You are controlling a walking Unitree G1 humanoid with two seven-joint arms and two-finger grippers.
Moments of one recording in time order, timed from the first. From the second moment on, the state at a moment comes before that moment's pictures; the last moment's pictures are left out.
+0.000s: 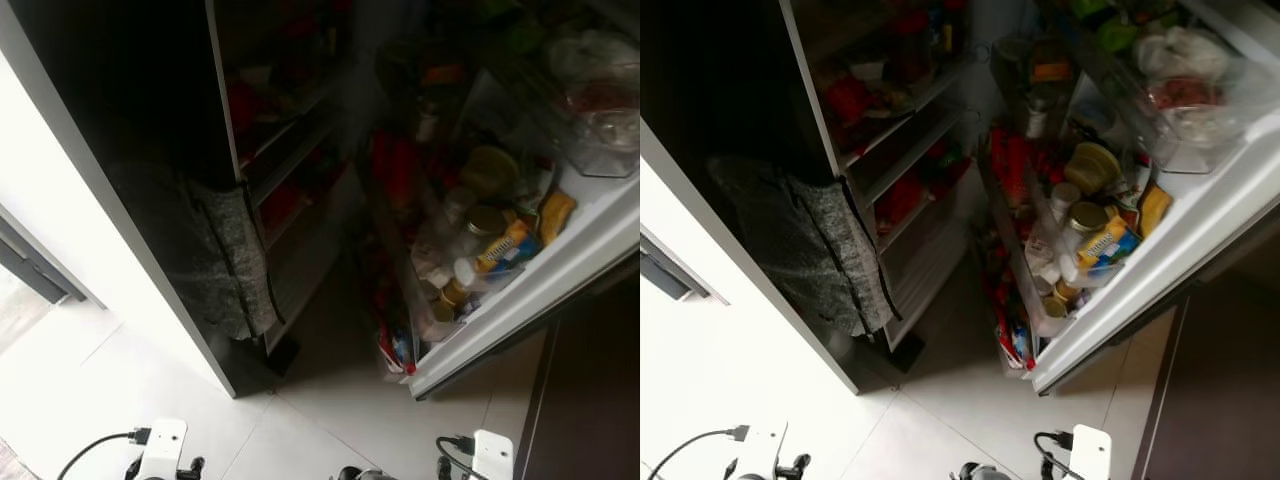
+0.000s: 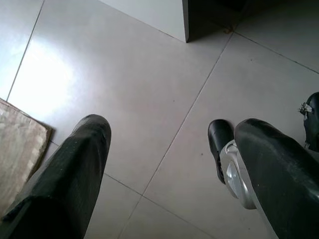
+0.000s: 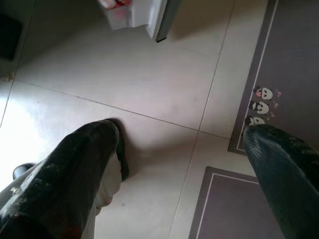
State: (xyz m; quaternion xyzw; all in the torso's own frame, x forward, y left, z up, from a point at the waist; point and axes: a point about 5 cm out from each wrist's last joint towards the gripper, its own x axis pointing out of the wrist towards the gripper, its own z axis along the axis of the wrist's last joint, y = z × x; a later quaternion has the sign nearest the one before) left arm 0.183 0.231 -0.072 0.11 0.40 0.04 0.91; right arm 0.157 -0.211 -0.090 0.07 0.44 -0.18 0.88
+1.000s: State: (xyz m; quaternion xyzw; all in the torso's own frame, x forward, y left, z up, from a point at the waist) left arm 0.183 0.224 -0.073 0.13 0.41 0.01 0.90; right arm 0.217 -0.259 -0.031 0.00 0.21 -0.27 0.94
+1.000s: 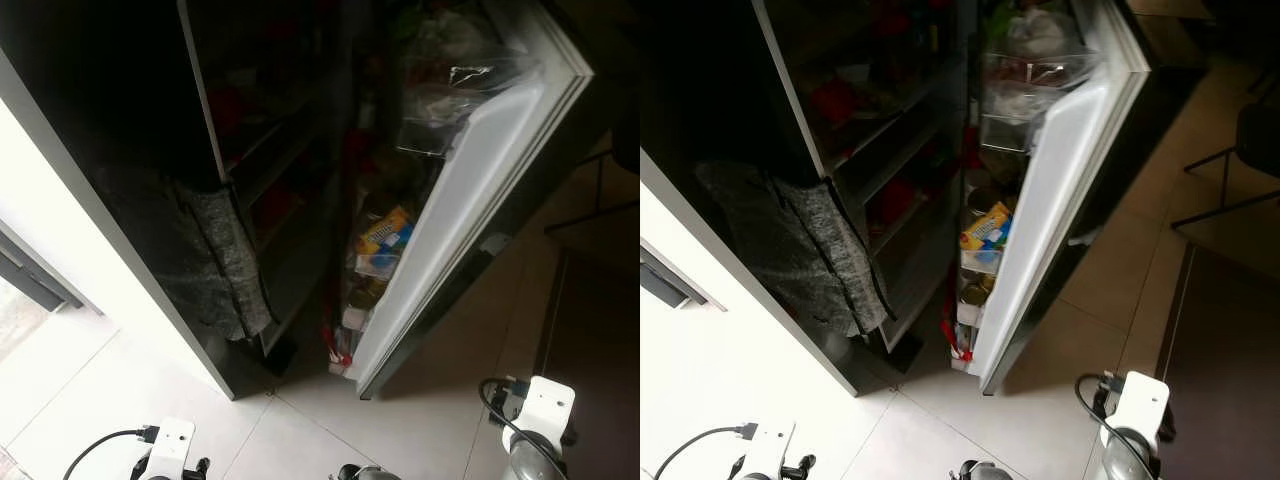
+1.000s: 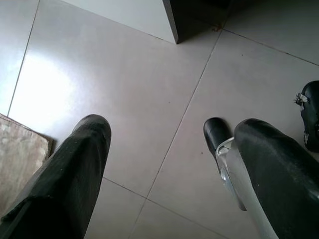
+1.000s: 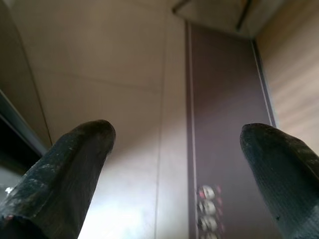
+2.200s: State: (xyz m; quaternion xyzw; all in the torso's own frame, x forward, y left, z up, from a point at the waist) left arm 0.177 0.225 -0.076 0.15 0.42 0.01 0.90; right arm 0.352 -0.183 0.090 -0.02 0.03 0.12 0.99
